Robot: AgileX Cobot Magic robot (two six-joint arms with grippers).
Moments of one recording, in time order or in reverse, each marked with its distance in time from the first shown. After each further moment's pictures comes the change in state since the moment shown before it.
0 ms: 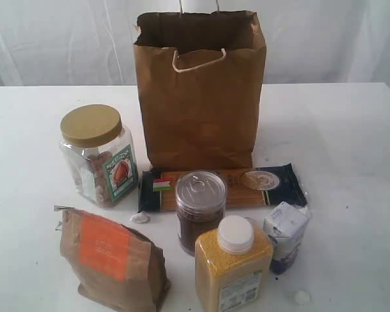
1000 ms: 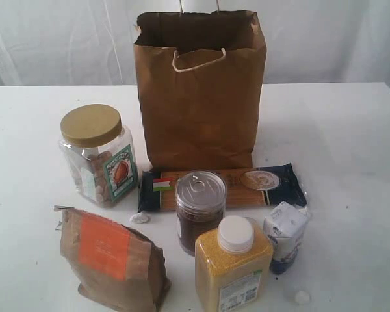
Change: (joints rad) left arm 0.000 0.000 0.000 0.000 0.000 0.000; right arm 0.000 0.950 -0.878 -0.772 -0.401 0.098
